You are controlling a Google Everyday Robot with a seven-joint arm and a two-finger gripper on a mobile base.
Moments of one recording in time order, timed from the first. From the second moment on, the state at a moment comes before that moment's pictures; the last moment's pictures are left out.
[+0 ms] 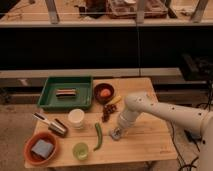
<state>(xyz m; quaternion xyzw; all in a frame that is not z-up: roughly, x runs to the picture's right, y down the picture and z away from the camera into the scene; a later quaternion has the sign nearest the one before) 0.079 0.243 0.821 -0.25 -0.37 -0.49 0.75</state>
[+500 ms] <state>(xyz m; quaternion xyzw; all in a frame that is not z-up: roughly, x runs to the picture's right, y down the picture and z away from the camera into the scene) 0.068 0.234 0.811 -0.26 -0.35 -0.50 0.75</state>
